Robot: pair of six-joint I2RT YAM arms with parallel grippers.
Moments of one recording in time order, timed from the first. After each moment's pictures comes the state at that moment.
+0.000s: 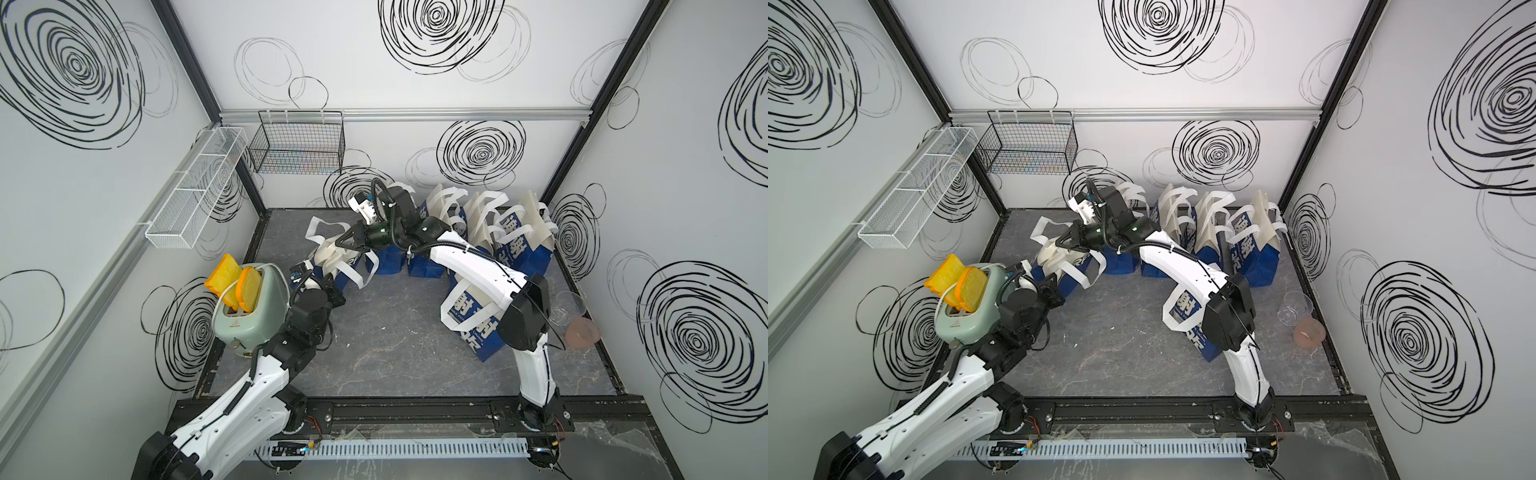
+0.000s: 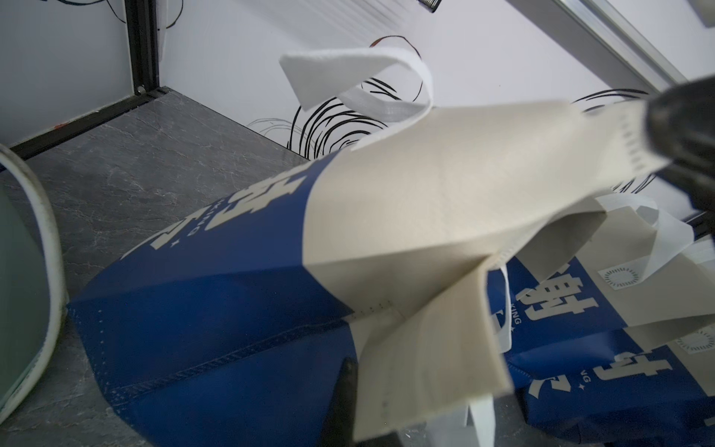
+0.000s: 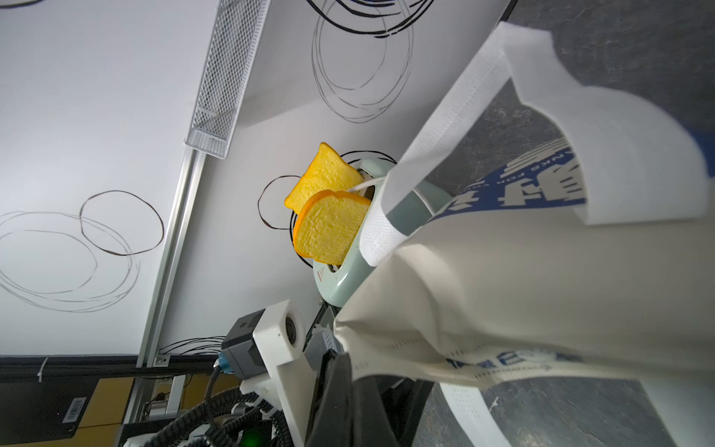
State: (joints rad) left arm -0.46 0.83 0.44 0.05 -0.43 -0.66; right arm 0.81 2.08 2.10 -0.45 -0.64 0.79
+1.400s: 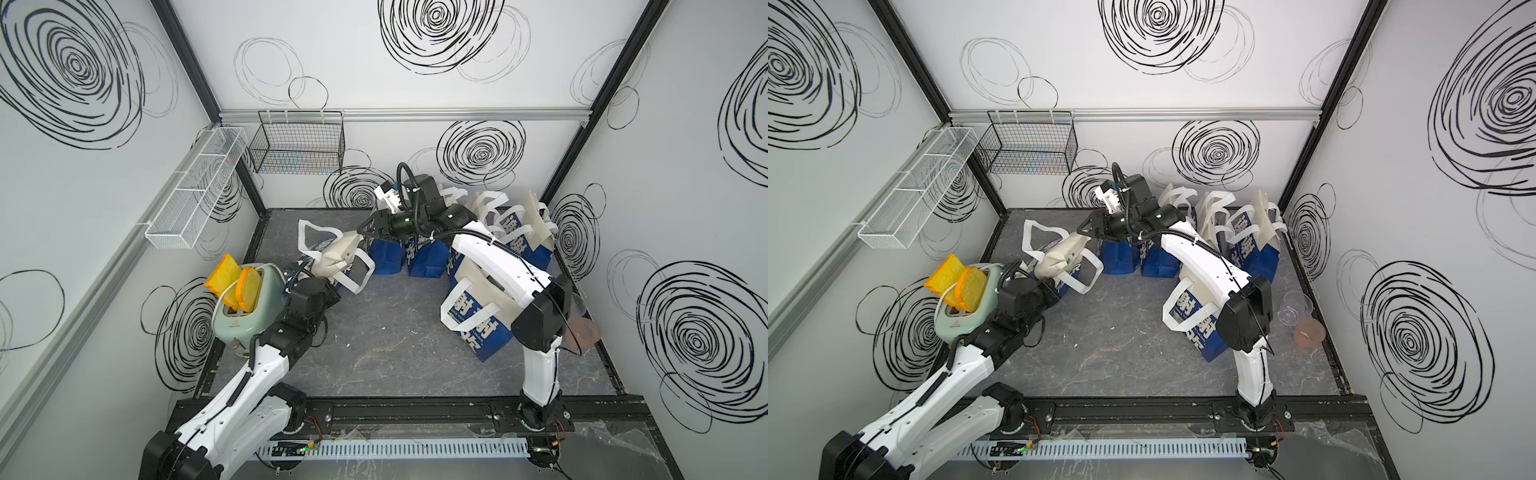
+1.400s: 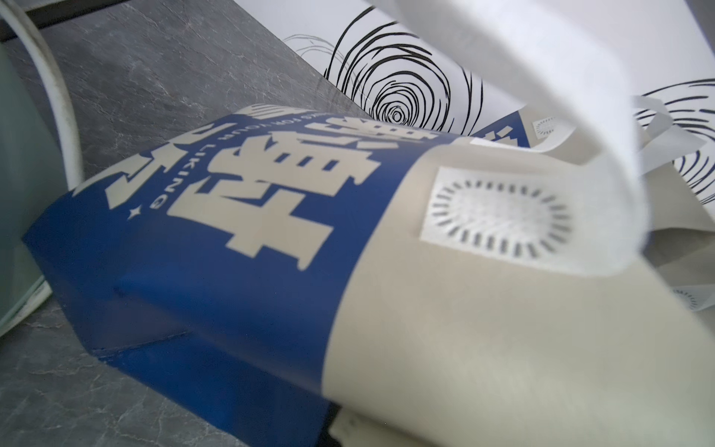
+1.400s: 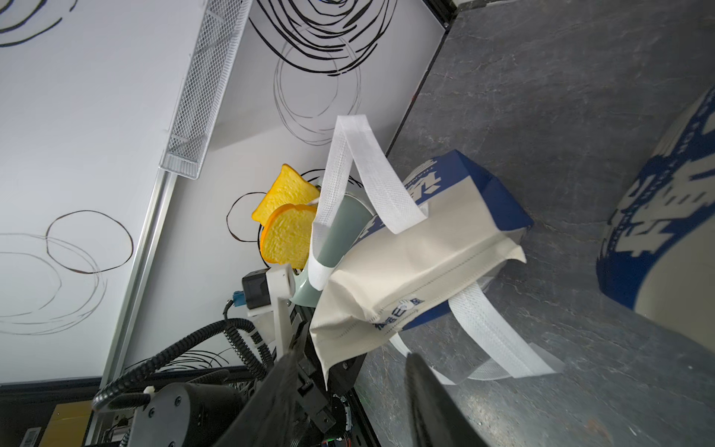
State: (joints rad) left arm -0.34 0.86 0.54 -0.17 -0.27 -0.86; right arm 0.71 1.98 2.05 -0.59 -0.65 0.68
